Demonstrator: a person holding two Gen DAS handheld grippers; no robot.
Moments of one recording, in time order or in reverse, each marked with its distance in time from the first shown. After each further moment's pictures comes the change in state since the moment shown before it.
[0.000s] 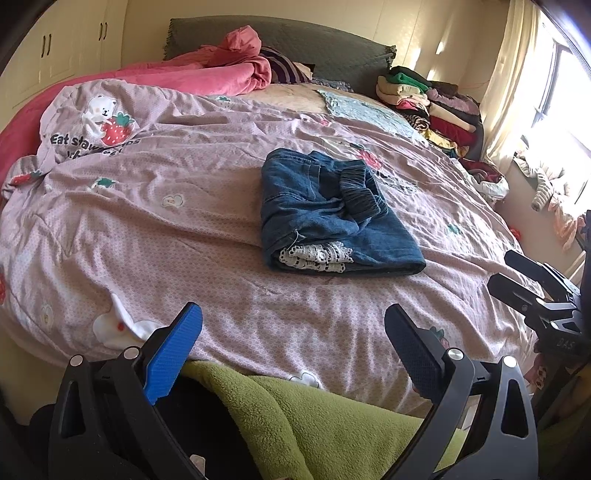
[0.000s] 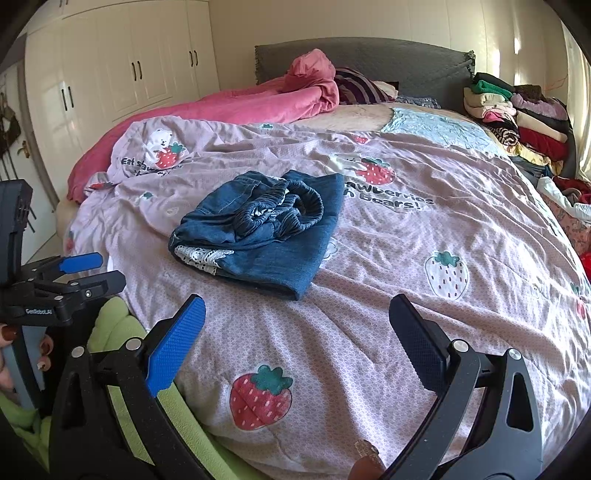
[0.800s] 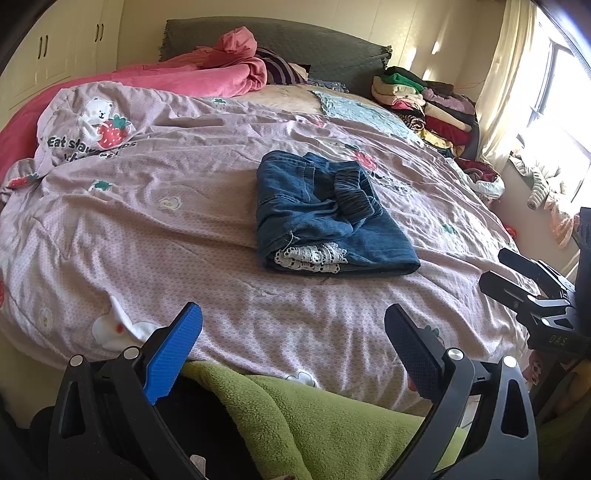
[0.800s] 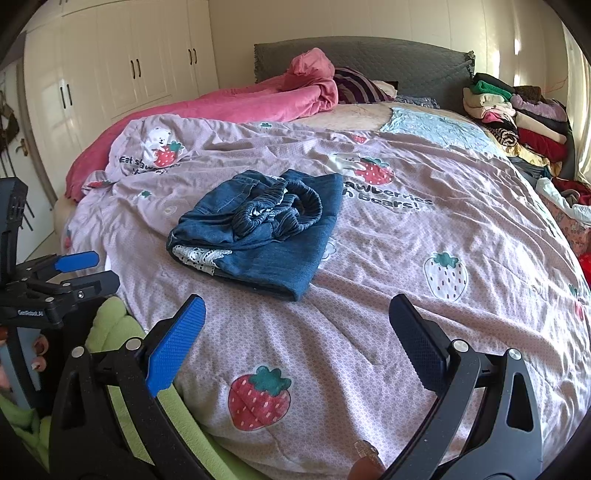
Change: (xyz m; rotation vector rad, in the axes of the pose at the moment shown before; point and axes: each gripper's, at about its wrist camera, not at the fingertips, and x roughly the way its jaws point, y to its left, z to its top) left arm -0.005 -0.002 0.002 0.009 -0.001 -0.015; right arm 0.000 -0.001 0.002 -0.004 0.004 -0.005
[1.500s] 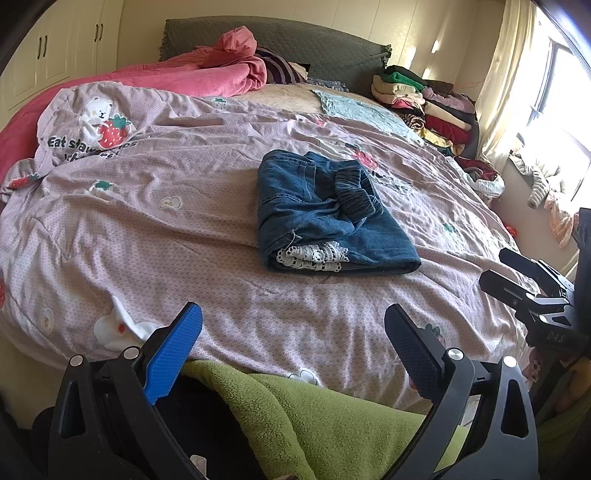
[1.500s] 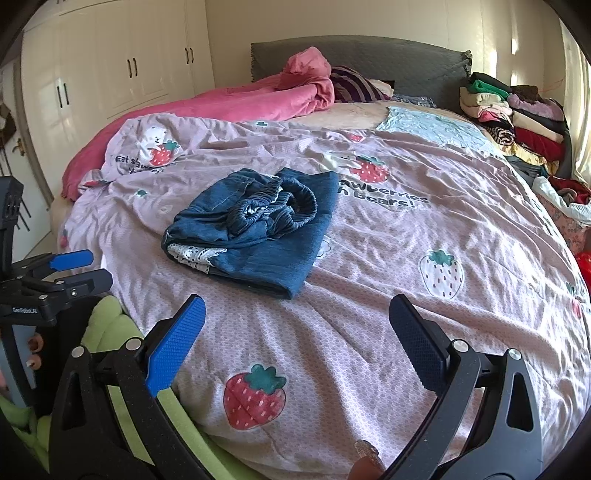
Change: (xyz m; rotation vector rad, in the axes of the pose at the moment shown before) left arm 0.001 0.001 -0.001 0.004 0.004 0.004; right arm 0.000 -0.006 -0.001 0.008 0.004 -0.012
